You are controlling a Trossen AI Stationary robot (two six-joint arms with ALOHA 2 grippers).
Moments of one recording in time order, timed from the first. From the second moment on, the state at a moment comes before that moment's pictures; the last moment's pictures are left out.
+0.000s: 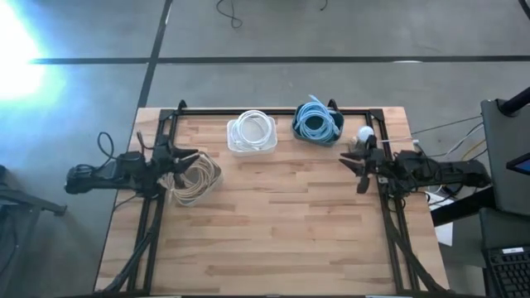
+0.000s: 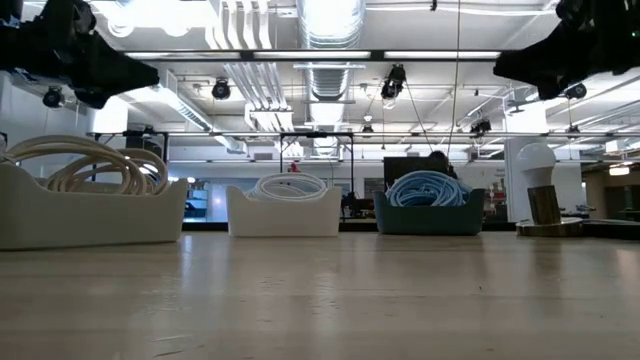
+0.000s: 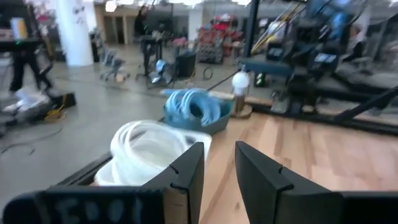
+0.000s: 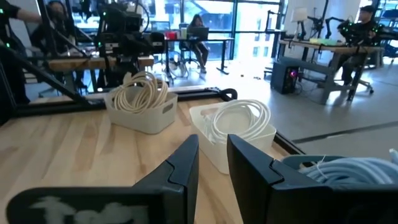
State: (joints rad) left arm -0.02 0.00 0.22 -0.25 -0.44 -0.04; right arm 0.06 0.18 0.25 -0.12 0.36 0.03
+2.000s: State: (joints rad) left arm -0.02 0.02 0.01 0.03 -0.20 0.05; right arm 0.06 0.06 0.05 0.00 0.09 -0.03
